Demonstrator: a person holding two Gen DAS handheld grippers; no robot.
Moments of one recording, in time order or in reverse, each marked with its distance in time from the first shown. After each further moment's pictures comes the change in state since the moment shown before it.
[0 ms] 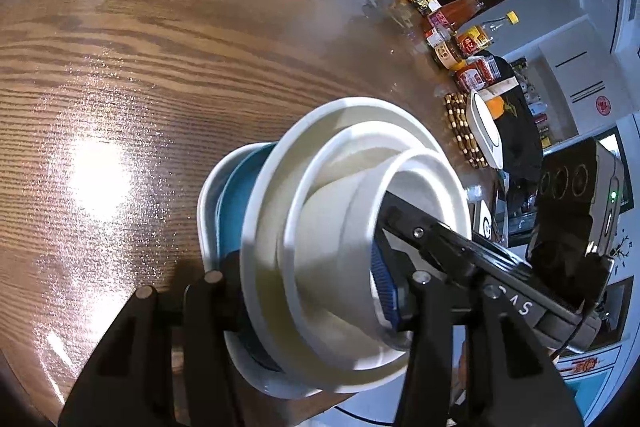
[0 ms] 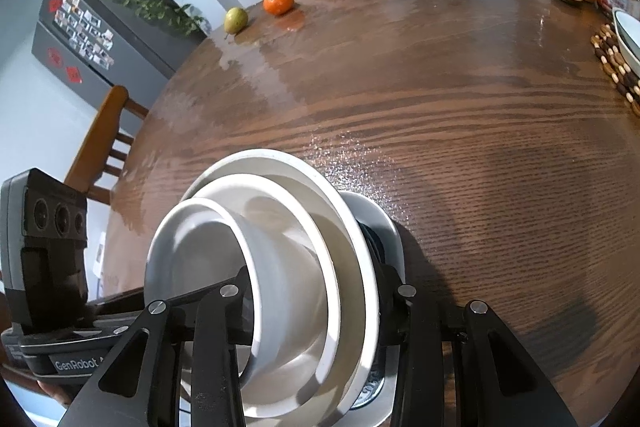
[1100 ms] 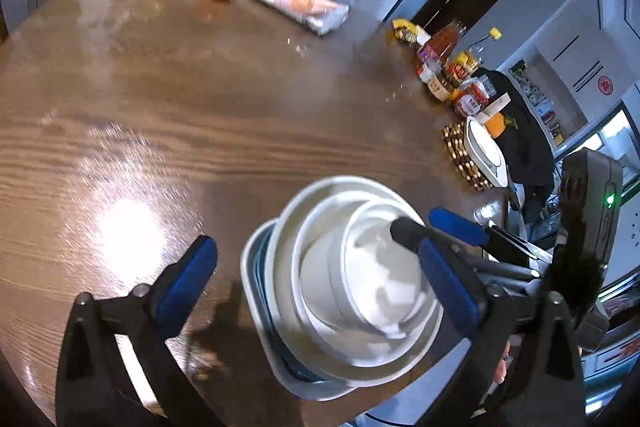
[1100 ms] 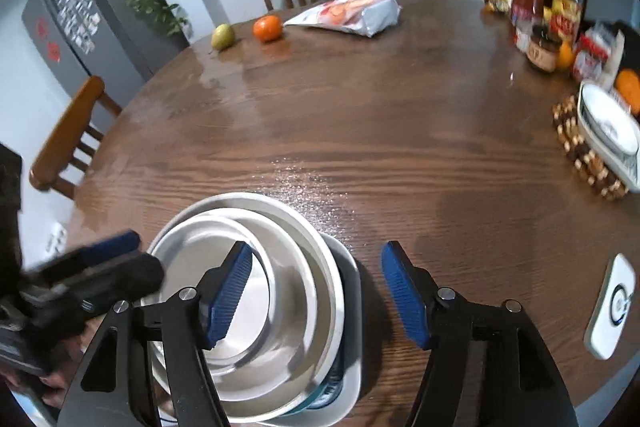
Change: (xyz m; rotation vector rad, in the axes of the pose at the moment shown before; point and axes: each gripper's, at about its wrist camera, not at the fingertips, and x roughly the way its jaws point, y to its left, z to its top) left arm -0.052 -0.016 0.012 0.153 -0.183 0.092; right arm -0.029 0.025 0.010 -0.129 -0.095 -0.199
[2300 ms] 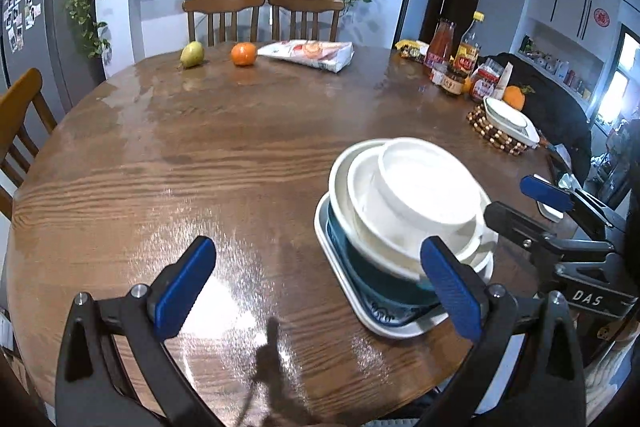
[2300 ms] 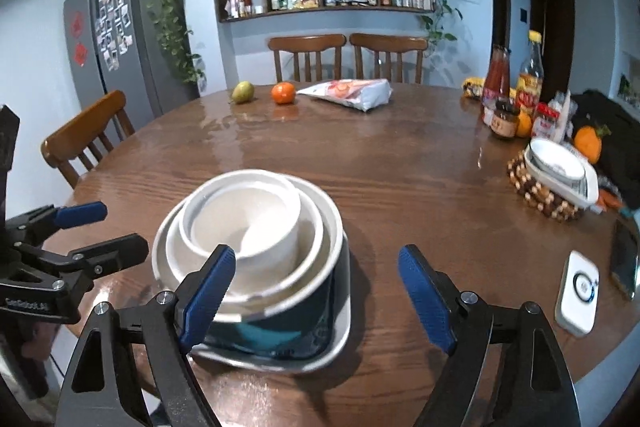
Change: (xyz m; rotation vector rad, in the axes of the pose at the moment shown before) left arm -0.029 0.003 -0.073 0.253 -0.209 0.219; right arm -0.052 0.015 -0.075 -0.113 -0.337 -0.089
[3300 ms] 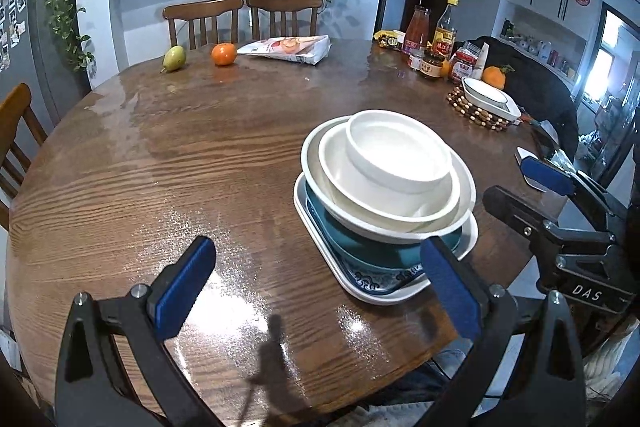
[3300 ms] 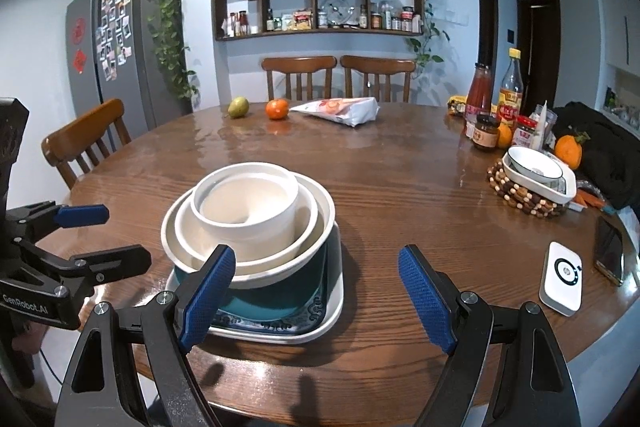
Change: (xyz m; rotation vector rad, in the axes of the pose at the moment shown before) left arm -0.013 -0.014 -0.020 0.072 -0.002 -0.036; right arm -0.025 0.006 -0.024 -0.022 -0.097 -0.050
